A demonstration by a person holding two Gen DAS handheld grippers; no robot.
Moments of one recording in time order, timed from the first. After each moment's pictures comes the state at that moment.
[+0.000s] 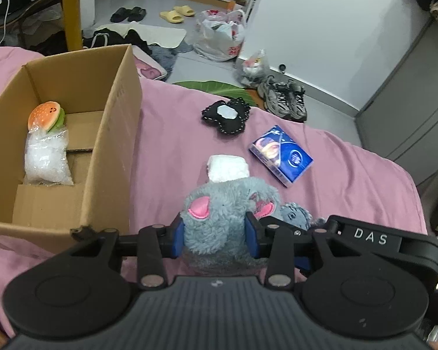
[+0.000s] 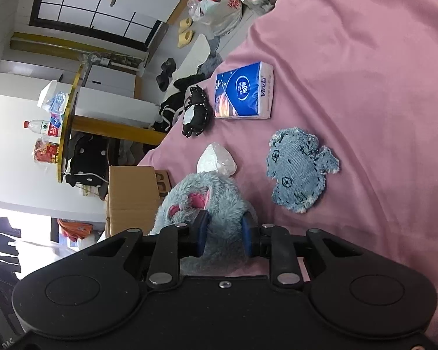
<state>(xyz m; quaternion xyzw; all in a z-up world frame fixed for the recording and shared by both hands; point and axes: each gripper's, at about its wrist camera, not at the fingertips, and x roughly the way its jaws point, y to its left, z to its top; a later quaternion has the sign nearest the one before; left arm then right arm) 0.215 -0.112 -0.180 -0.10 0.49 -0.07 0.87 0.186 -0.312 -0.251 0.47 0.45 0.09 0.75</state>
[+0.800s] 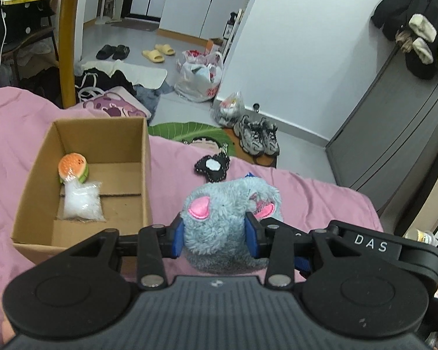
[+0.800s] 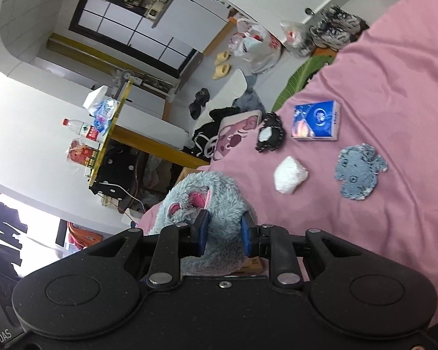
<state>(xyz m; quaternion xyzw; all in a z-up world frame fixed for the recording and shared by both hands) 0.178 -0.065 -0.095 -0.12 0.41 -0.11 0.90 0.155 -0.274 -0.161 0.45 0.37 0.11 0.81</state>
